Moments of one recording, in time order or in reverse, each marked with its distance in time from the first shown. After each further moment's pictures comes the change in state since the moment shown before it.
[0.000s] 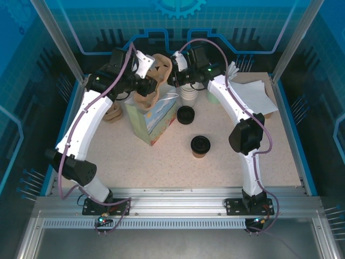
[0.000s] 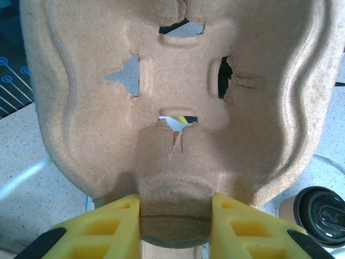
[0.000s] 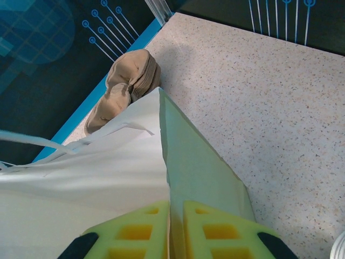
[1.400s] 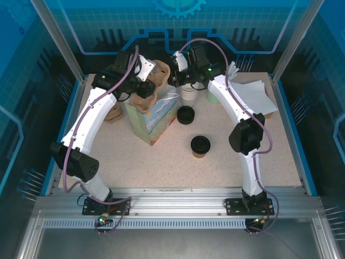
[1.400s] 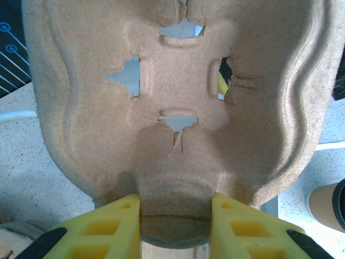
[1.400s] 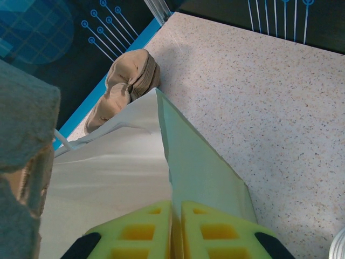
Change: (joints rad) left arm 0.022 0.051 -0.043 -0.006 -0.052 0.031; right arm -0.002 0.000 0.002 -0.007 0.001 0.005
